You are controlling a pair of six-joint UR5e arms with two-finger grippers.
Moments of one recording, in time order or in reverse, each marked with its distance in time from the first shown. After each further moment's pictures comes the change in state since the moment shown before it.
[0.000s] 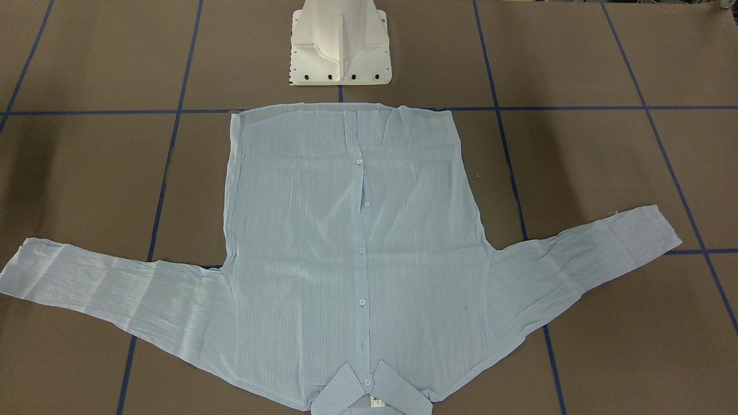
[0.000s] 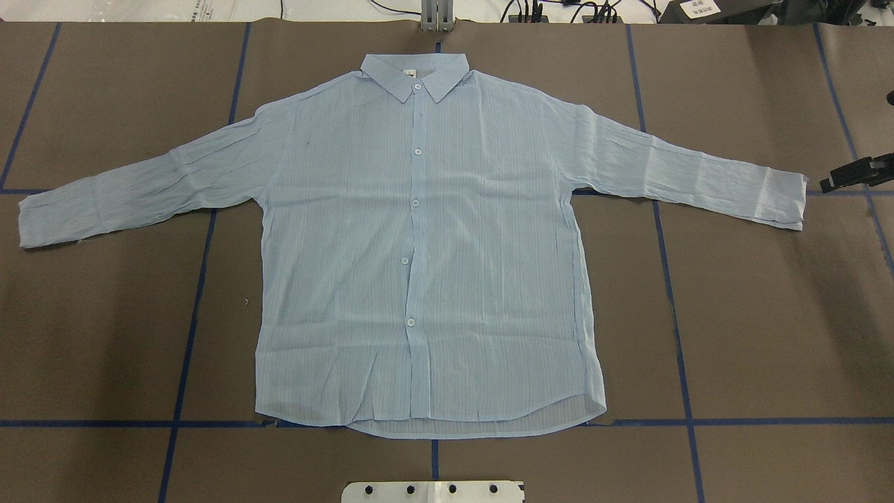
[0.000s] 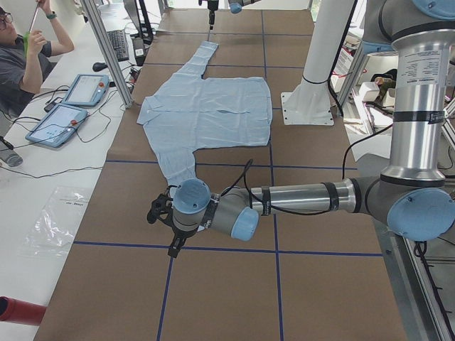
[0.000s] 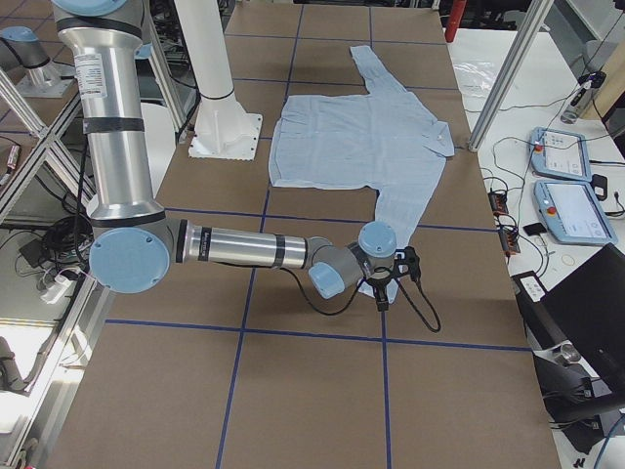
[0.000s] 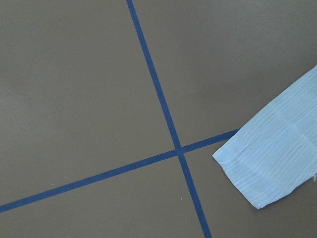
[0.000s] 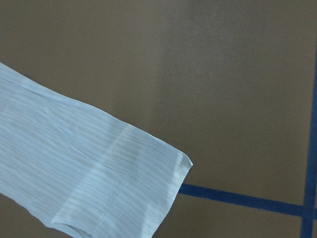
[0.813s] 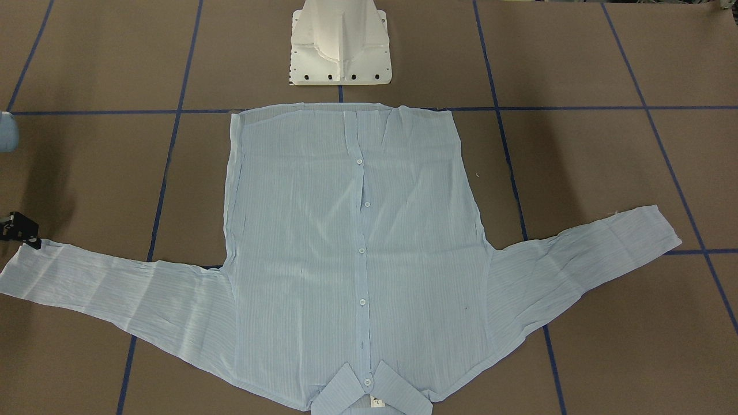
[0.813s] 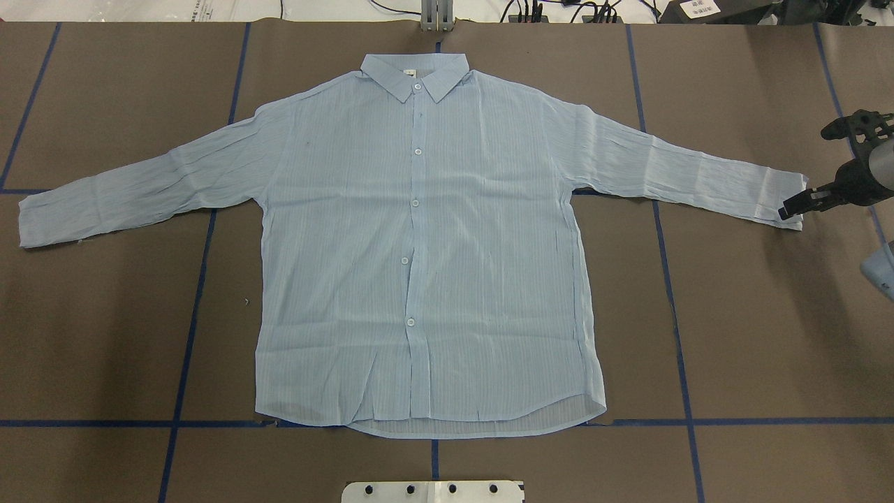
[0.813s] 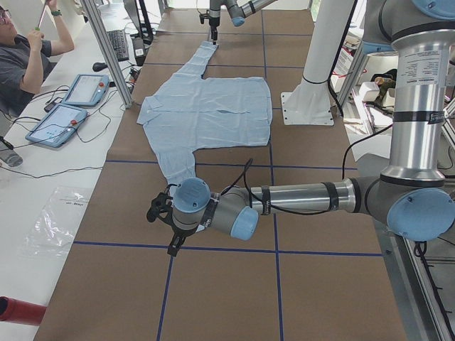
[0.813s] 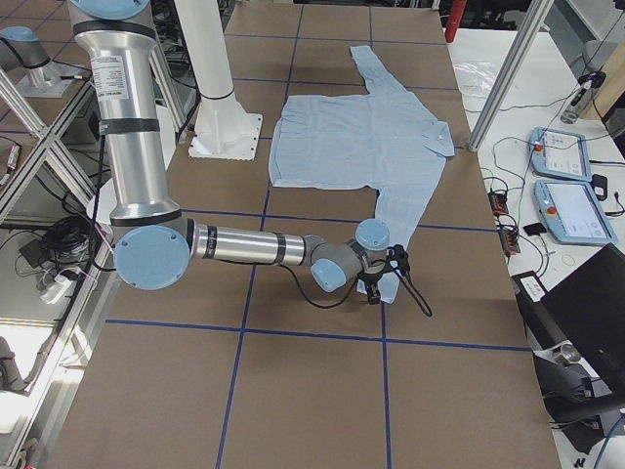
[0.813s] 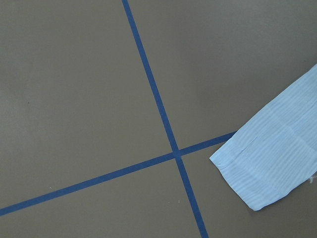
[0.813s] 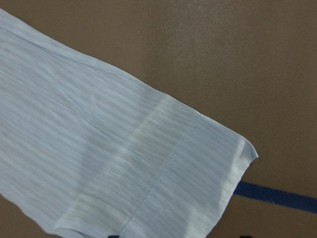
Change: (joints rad) left arm 0.000 0.000 -0.003 0.001 -0.002 0.002; right arm -0.119 0.017 -0.032 0.015 -0.066 0.032
